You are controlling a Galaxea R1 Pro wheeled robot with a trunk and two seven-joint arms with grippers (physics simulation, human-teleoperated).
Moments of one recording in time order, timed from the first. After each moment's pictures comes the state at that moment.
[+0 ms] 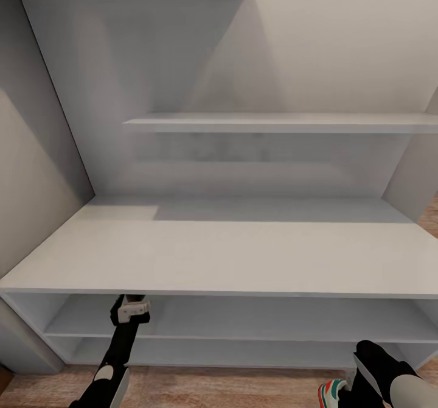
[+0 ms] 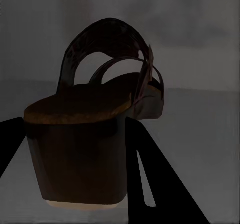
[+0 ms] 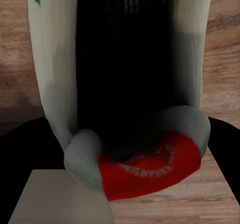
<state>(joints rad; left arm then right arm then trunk) -0.38 -0.07 0.30 -0.67 -0.15 -0.63 -0.10 -0.63 -0.27 0.07 -0.24 0.07 0.99 0.34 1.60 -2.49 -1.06</state>
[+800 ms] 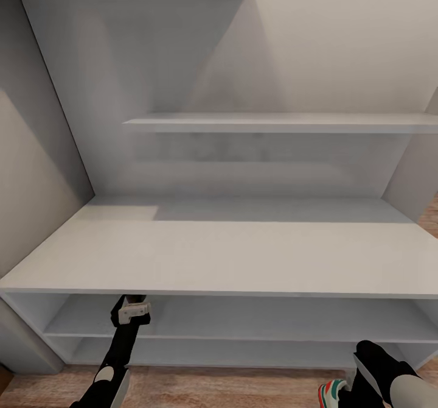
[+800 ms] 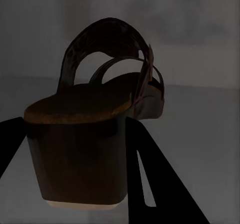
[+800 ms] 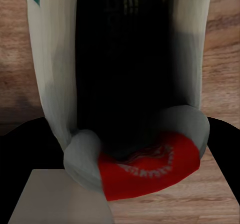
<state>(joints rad) -0.38 -0.07 0.30 -0.66 -0.15 -0.63 -0.10 -0.63 -0.27 0.07 -0.24 0.07 0.99 0.34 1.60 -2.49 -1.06</state>
